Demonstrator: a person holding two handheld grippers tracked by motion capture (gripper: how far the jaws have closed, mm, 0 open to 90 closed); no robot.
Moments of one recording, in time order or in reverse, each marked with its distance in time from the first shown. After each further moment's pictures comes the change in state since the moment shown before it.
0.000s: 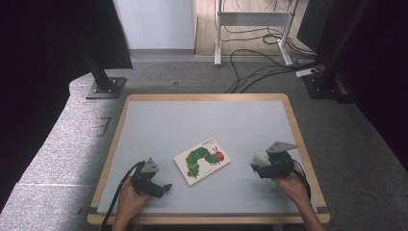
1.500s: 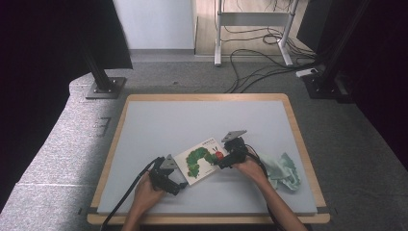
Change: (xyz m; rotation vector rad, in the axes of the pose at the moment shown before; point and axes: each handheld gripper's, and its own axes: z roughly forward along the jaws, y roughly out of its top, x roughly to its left) left arm -0.018 0.037 0.033 0.005 -0.092 0.116; right arm 0.044 0.063 0.124 0.048 0.223 -0.082
